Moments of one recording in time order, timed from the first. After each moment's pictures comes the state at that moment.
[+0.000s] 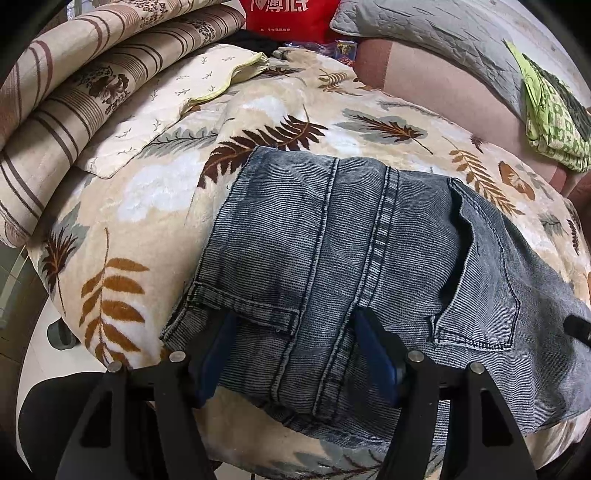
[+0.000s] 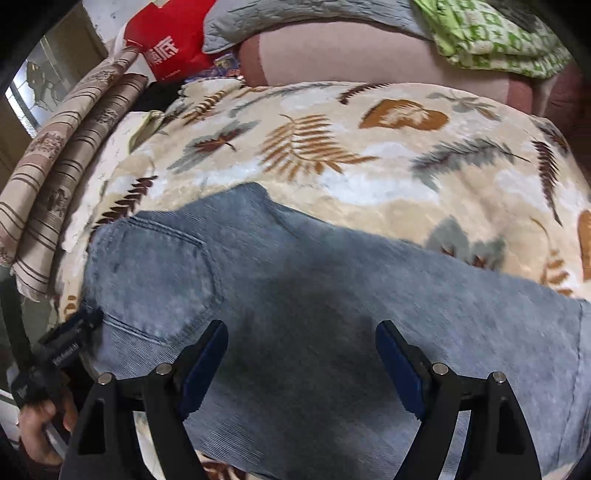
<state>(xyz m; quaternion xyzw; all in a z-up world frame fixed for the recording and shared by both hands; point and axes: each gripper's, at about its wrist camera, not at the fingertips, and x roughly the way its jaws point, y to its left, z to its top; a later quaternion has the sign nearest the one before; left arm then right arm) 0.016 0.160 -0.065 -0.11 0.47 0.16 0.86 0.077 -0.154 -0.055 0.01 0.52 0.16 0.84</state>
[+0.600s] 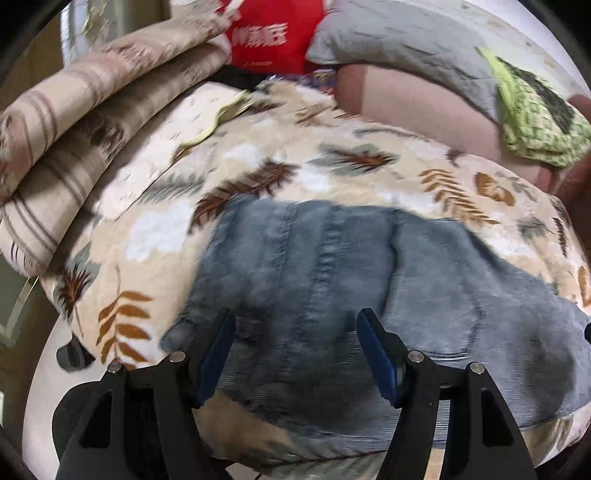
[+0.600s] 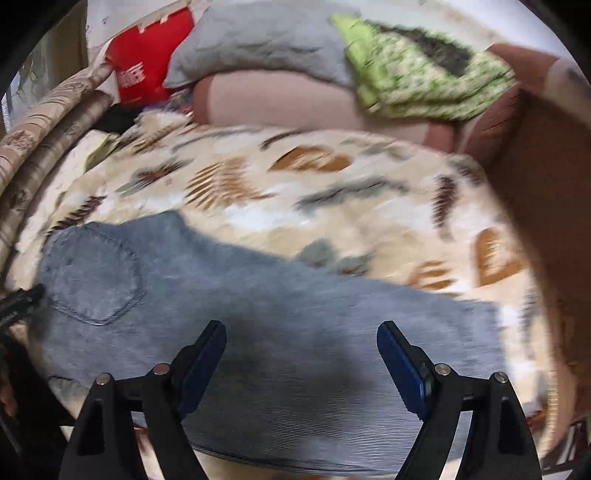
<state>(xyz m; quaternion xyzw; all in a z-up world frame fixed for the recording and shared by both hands) 0.011 0.118 -0.026 -0.07 0.43 0.15 0.89 0.037 -0.211 -0.017 -0.07 0.43 0.04 0.90</state>
